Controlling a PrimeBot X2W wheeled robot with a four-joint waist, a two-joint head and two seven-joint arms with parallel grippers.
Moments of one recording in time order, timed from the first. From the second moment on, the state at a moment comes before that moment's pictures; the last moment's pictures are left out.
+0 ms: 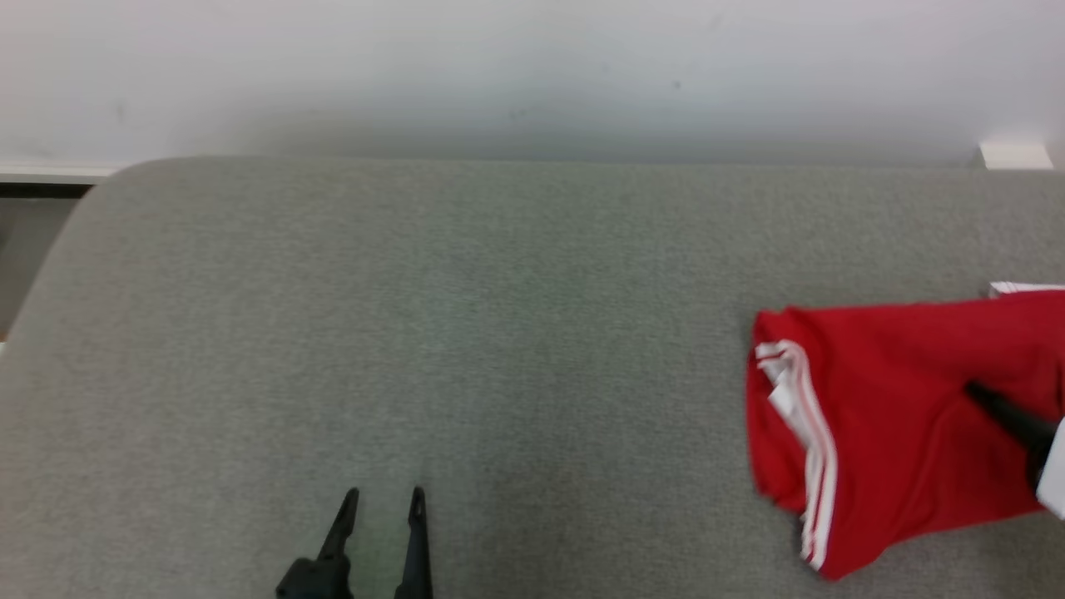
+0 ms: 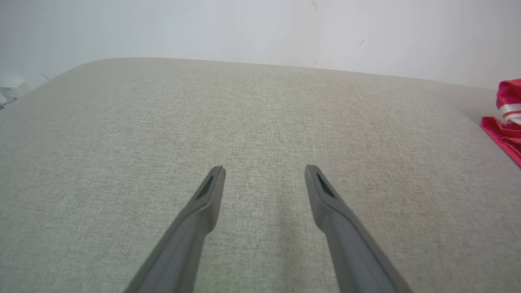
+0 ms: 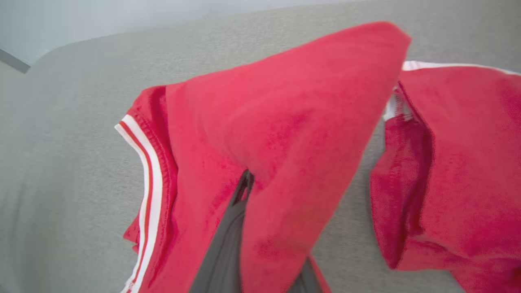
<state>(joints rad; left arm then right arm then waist) 0.00 0.05 -0.26 0.21 -0.15 0.23 -0.26 -0.40 -0.68 0.41 0.26 1.15 0.13 0.49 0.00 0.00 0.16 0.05</state>
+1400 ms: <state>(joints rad) -0.06 0.05 -0.24 0.22 -0.11 0.23 -0.26 -0.58 -0.77 0.27 0.71 0.71 0.13 -0.04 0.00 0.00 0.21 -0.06</state>
